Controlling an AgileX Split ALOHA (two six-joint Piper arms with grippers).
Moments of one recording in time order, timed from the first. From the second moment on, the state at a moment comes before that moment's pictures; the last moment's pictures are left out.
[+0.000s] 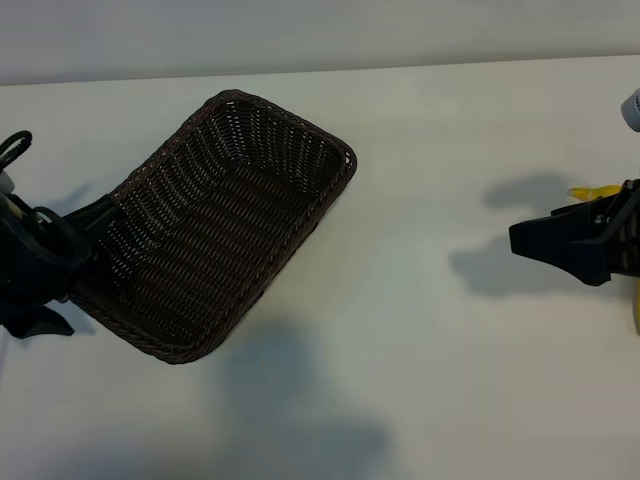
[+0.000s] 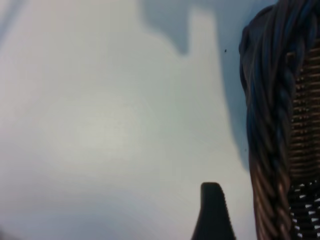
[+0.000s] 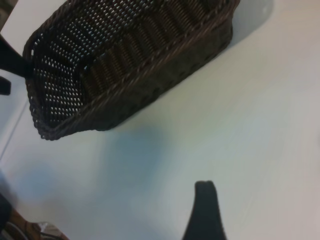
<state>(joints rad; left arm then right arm) -0.16 1.42 -0.81 -0.10 0.82 -0.88 0.05 1.09 -0.64 1.03 0.81 -0.90</state>
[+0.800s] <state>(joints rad) -0.16 1.57 -0.78 -0.11 0.65 -0.98 0.05 1.09 -0.64 1.03 0.81 -0.90</state>
